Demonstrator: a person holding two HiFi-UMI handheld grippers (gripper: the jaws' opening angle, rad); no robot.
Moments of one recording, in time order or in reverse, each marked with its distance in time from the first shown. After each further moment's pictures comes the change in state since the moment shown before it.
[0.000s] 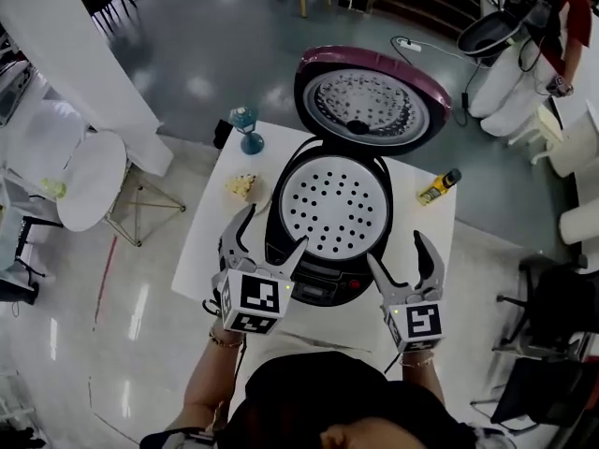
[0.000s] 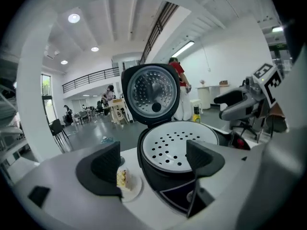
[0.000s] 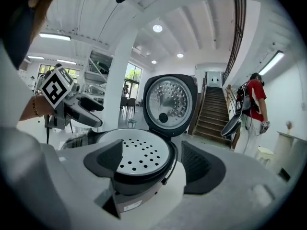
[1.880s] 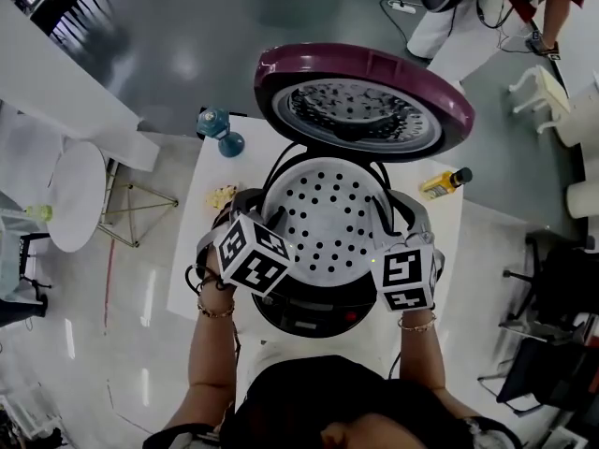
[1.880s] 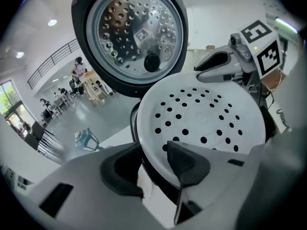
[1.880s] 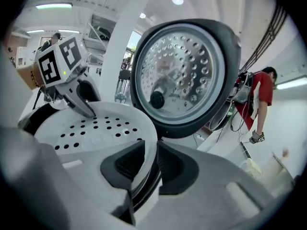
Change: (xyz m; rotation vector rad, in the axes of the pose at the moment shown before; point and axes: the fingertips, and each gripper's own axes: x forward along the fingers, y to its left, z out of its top) left arm 0.134 0.019 -0.028 0.201 0.443 -0.220; right arm 0.136 -0.054 -0.013 -0.205 0.308 -0.001
